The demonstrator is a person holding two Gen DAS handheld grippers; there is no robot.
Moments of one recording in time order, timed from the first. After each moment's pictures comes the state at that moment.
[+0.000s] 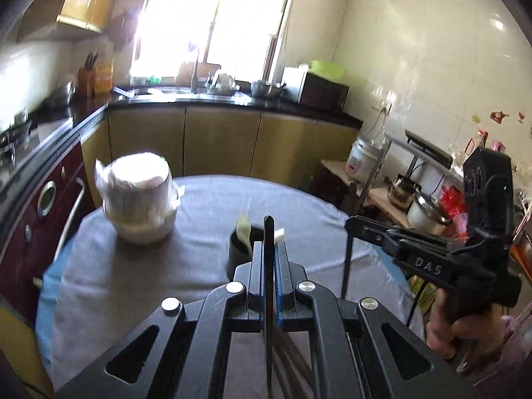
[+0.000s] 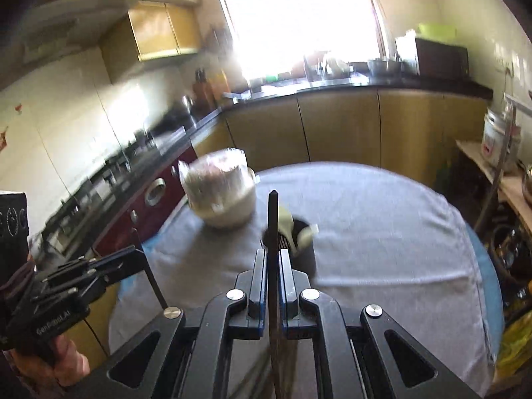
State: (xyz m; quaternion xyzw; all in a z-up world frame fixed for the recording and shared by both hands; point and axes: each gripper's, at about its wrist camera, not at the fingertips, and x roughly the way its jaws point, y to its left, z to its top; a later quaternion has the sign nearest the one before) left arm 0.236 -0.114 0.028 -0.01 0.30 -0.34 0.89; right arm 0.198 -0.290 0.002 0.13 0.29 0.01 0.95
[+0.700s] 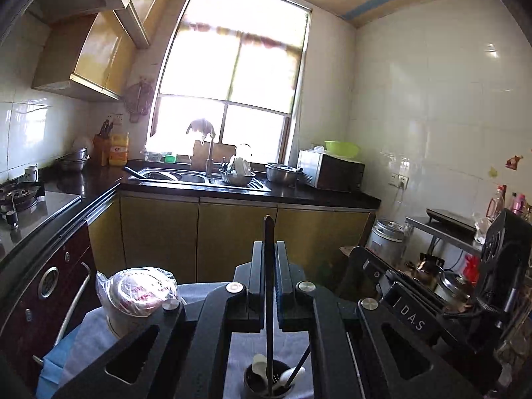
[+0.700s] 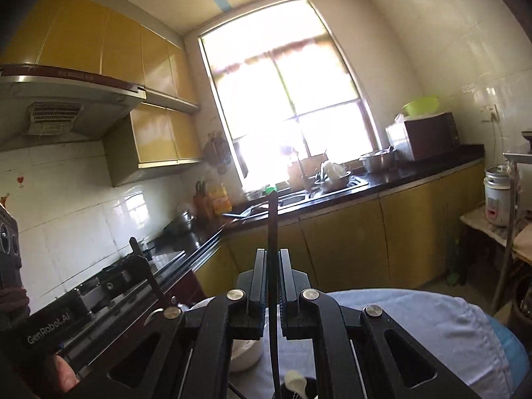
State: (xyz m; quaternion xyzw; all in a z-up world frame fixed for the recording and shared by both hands) left arm 0.313 -0.147 0.084 -0.05 0.14 -0.30 0.94; right arm 0.270 -0.305 0.065 0.15 0.06 -0.04 0.99
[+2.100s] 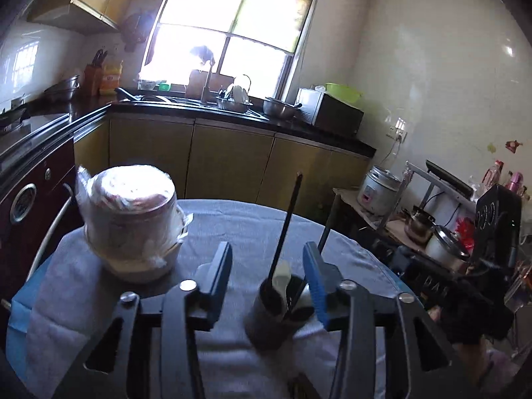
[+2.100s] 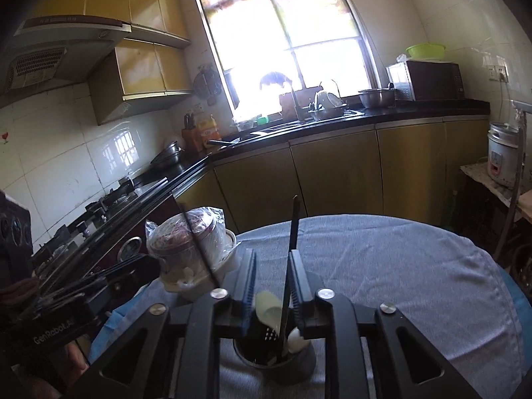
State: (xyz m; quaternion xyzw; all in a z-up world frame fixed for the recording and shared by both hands) left arm 0.319 -0.110 -0.025 -0.06 0.27 -0.34 0.90; right arm 0.282 -0.315 -0.044 0.15 0.20 -0.02 0.97
